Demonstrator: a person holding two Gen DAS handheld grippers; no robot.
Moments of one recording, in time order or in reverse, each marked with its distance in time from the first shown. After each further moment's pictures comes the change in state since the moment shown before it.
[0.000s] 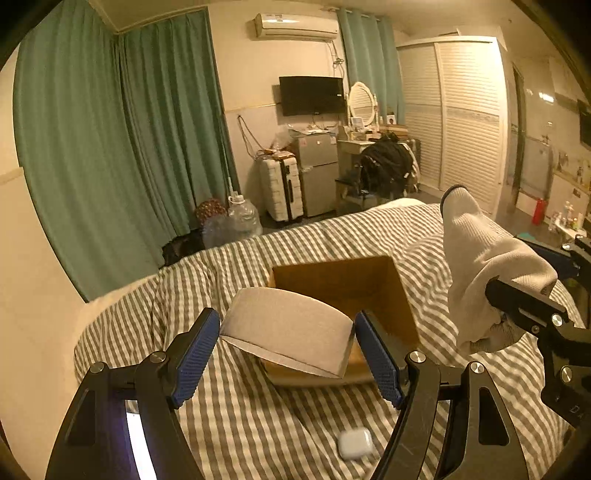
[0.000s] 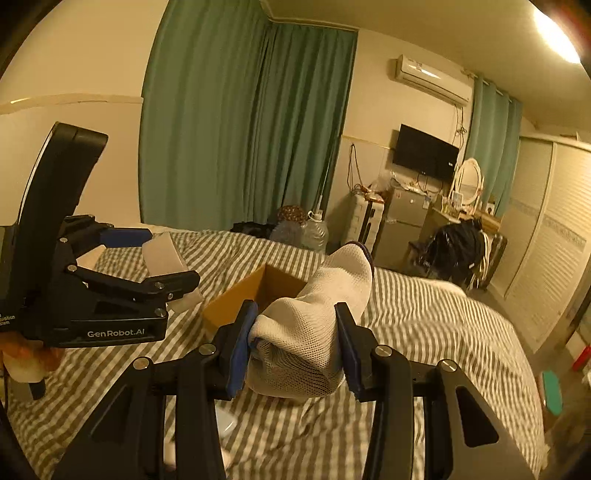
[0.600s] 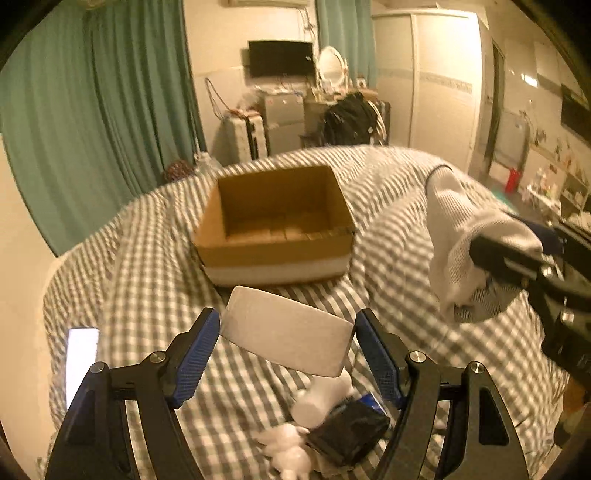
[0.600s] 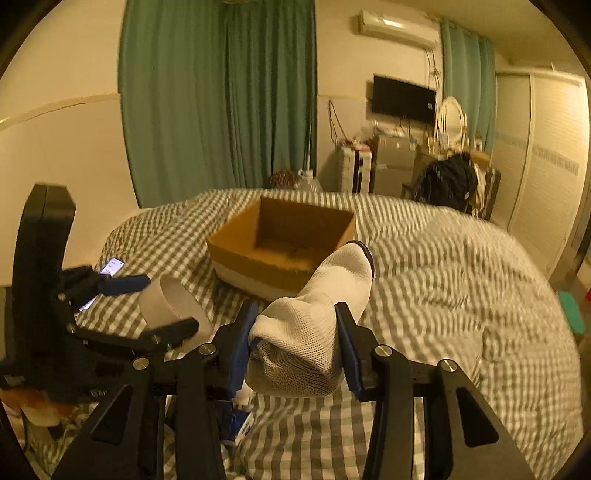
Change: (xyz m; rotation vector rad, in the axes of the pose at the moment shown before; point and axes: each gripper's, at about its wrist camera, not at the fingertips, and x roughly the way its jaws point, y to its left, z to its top) left arm -0.045 -0.049 -0.113 0.018 0.136 -0.118; right arm -0.051 0.000 -0.099 0.180 0.113 0.004
